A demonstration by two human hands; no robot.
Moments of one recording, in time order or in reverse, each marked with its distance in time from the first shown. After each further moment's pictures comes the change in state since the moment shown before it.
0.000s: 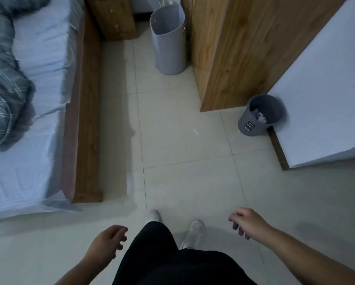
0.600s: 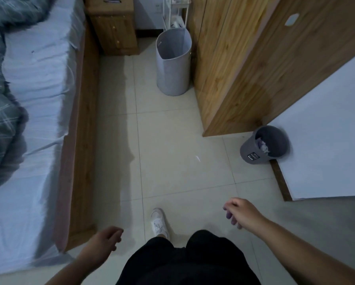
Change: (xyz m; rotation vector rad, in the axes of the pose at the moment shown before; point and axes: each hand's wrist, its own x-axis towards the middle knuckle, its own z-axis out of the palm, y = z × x) left_hand 0.168 0.096 -0.135 0.061 -0.109 0.054; right_hand 0.097 -0.227 -0.043 -0.013 0.157 -0.033
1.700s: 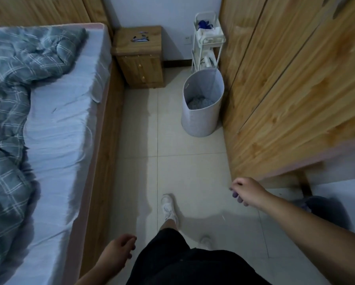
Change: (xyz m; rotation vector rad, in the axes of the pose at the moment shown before) left_hand 0.220 0.275 -0.194 -0.137 0.069 -0.107; right_hand 0.319 -0.387 -0.156 -0.085 -0.006 -0.150
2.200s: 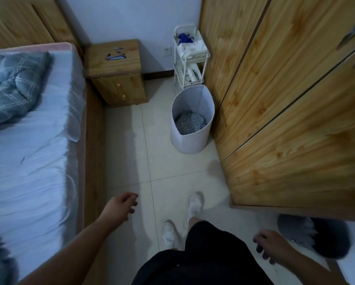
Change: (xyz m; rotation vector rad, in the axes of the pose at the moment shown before) left_hand 0.181 0.256 -0.154 0.047 -0.019 0.260; right_hand 0.046 0.013 -0.027 0.079 -0.131 0.398
